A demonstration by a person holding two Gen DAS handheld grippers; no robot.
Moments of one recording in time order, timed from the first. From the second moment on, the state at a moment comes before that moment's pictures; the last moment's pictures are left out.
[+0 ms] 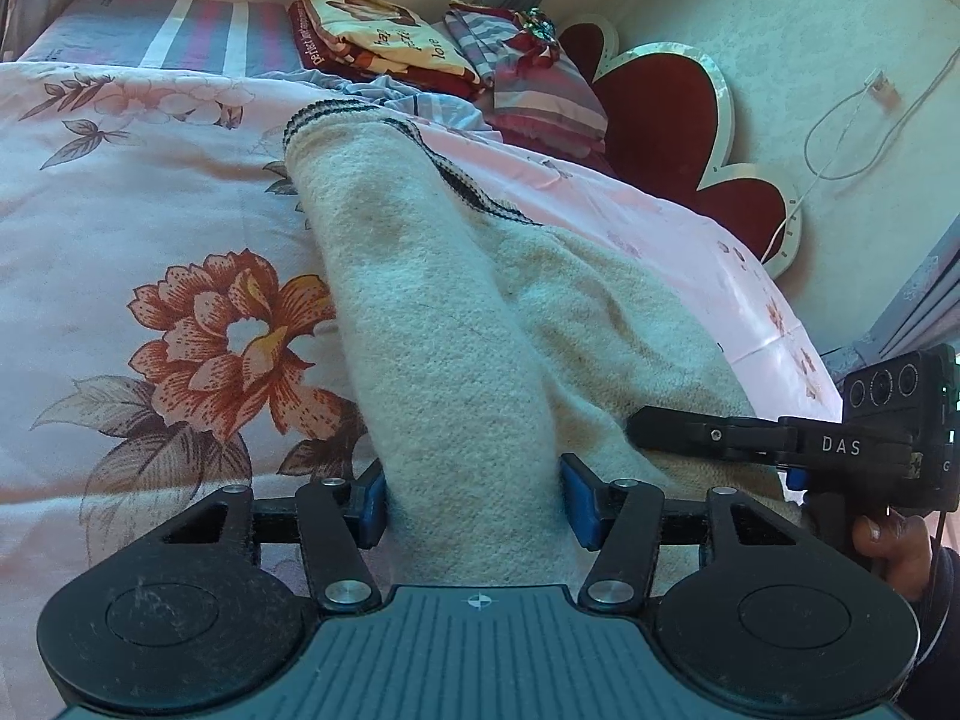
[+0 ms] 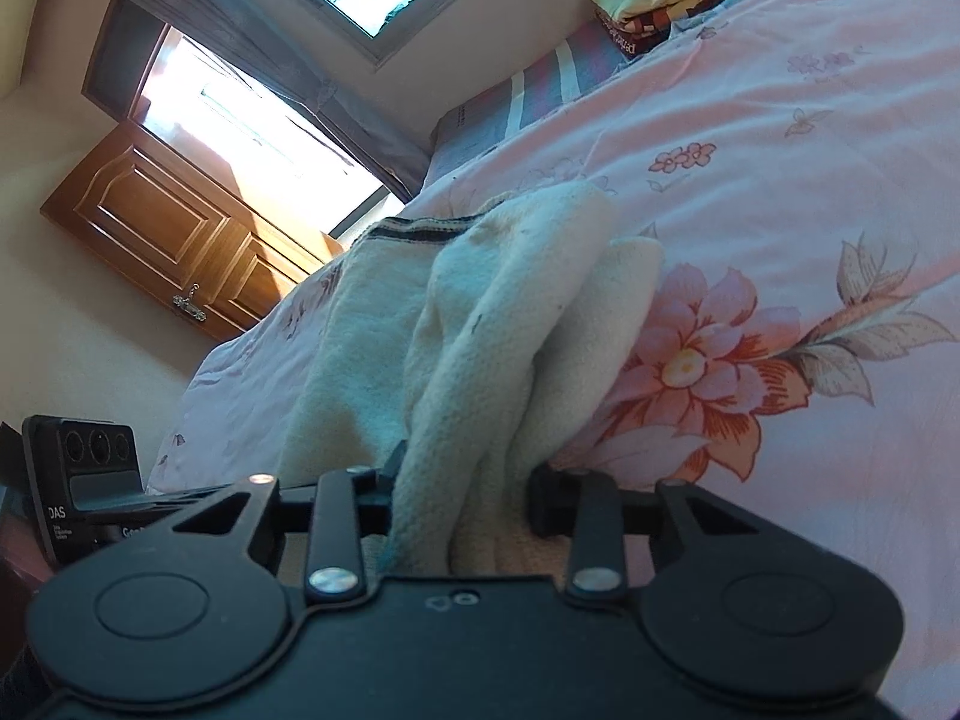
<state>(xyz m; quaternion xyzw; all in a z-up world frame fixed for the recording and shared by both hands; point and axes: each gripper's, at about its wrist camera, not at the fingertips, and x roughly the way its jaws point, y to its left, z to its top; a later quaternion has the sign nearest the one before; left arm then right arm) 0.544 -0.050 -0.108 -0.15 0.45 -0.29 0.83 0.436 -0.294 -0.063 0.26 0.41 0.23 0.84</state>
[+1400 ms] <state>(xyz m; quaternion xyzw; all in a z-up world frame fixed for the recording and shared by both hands) 0.436 0.227 -0.132 -0.20 0.42 -0.22 0.86 0.391 -0.051 -0.093 0.23 0.47 0.28 0.81</state>
